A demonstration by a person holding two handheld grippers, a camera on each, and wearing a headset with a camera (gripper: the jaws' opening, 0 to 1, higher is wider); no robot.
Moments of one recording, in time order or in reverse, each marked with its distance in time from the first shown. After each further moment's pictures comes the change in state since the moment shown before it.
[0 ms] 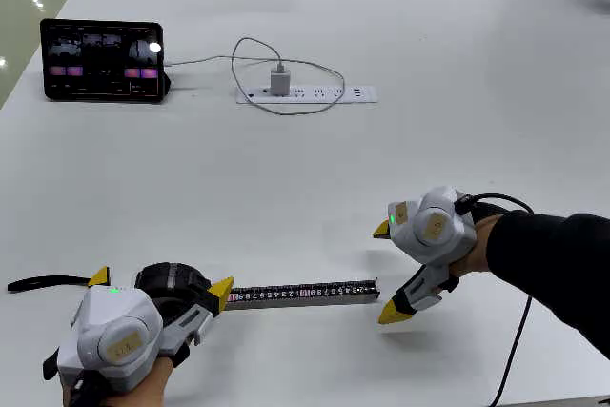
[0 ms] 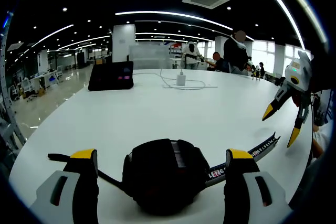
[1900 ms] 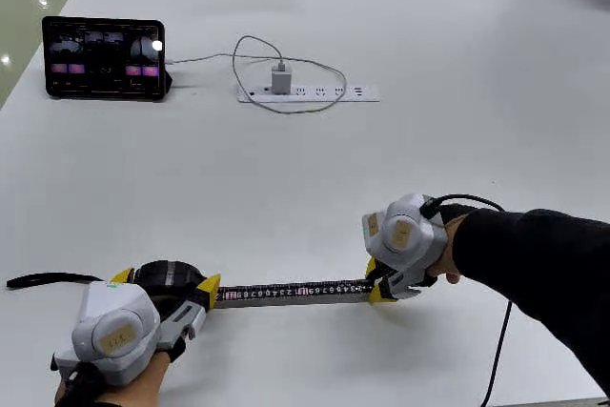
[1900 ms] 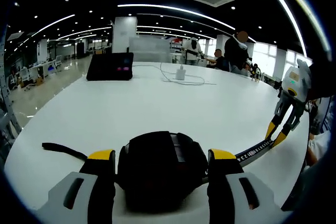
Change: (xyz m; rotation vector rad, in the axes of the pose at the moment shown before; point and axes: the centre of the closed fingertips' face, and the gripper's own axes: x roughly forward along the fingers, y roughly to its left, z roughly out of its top) left arm 0.002 0.002 -0.013 -0.076 0.066 -0.013; right arm 0.016 0.006 -0.001 -0.045 0.130 0.054
